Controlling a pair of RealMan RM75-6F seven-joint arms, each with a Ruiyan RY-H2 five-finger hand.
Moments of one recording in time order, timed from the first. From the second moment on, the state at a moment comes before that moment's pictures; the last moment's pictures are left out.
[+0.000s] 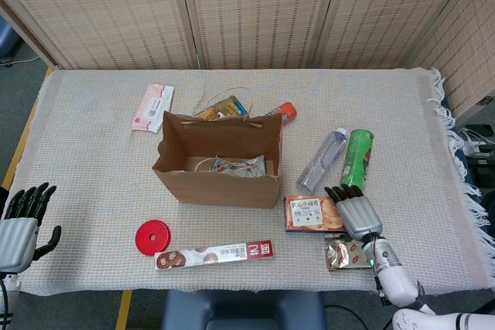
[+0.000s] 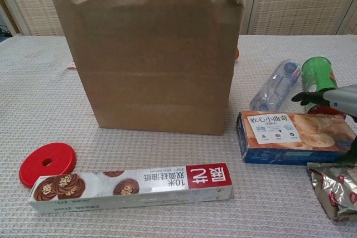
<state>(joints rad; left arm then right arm) -0.11 -1.13 -0.05 -1.61 1.46 1.46 0.09 0.55 -1.32 -0.01 -1.83 -0.89 1.10 -0.73</state>
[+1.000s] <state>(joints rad) -0.12 -1.13 -0.05 -1.60 1.47 1.45 0.08 0.65 -1.39 -0.01 -1.90 -0.76 1.13 -0.87</state>
